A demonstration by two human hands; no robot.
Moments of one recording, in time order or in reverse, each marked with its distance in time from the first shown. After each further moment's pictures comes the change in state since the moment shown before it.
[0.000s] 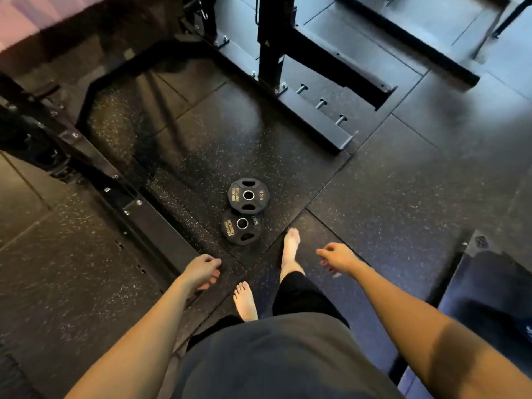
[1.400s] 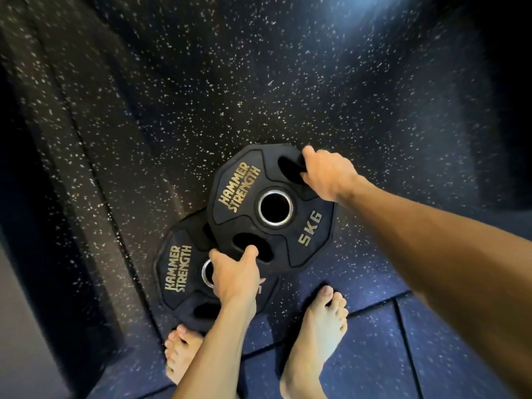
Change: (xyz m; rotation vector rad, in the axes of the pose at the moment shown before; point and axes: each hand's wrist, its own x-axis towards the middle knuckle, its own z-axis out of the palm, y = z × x) left_hand 0.676 0.076 0.196 -0.969 0.429 -0.469; right_hand 0.797 -0.198 0.162 -1.266 0.002 -0.660
